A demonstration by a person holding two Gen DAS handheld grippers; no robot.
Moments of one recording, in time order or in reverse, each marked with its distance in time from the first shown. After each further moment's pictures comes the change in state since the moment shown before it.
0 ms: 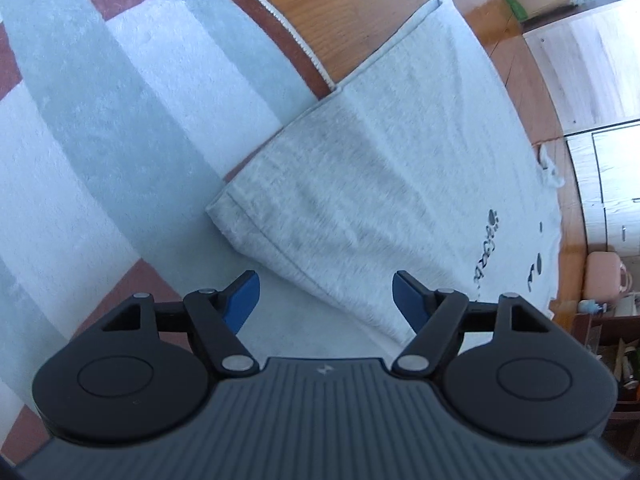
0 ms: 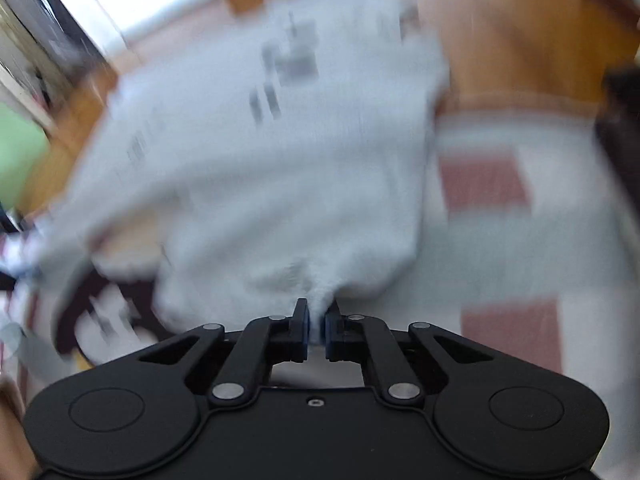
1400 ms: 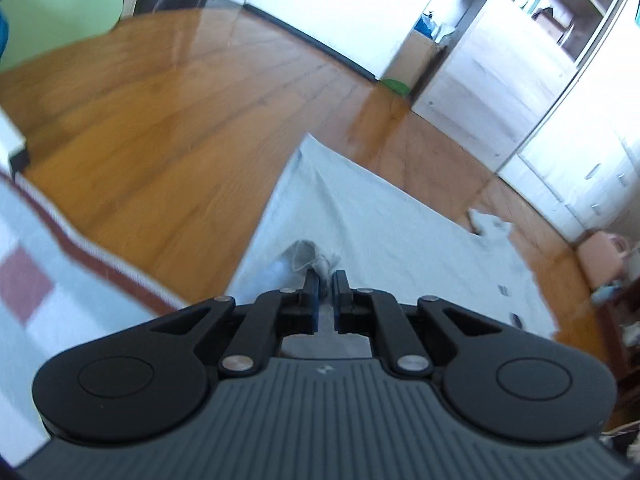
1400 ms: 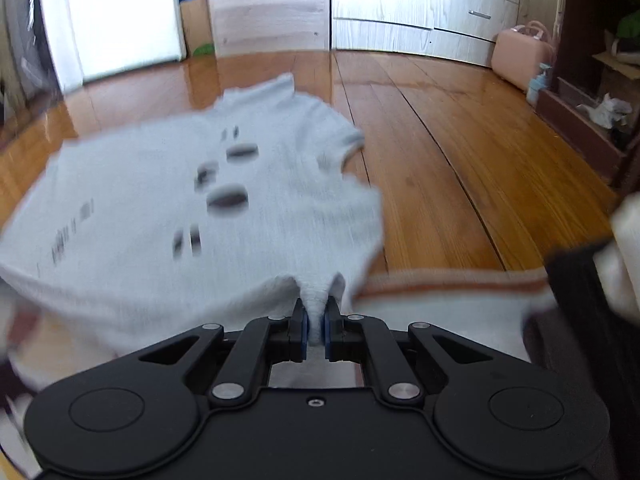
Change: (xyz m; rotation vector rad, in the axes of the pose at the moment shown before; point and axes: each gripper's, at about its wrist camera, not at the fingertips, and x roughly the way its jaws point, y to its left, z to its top) left arm -0.029 -0.103 0.047 0.448 -0.451 -0.033; right arm 0.027 -0.003 0.089 -0.088 -0.184 -0.281
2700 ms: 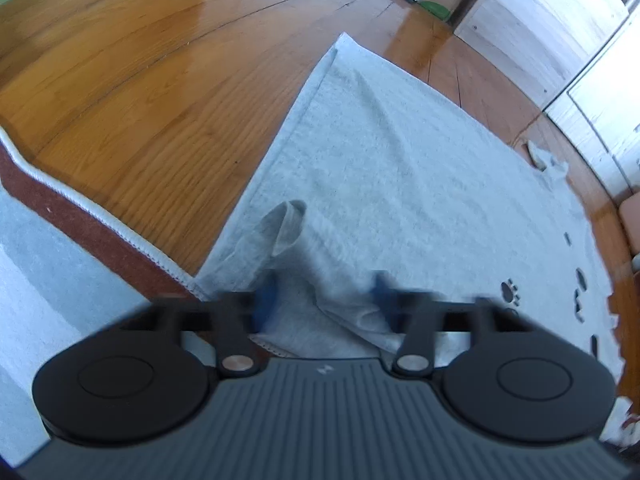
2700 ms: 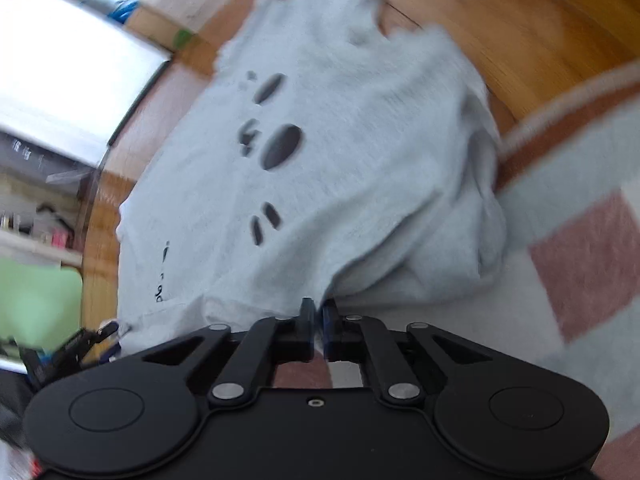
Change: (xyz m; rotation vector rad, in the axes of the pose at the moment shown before) left arm 0.097 0.008 -0.039 -0.014 0.212 0.060; right arm 0.072 -0.003 -0.013 0.467 0.247 0.398
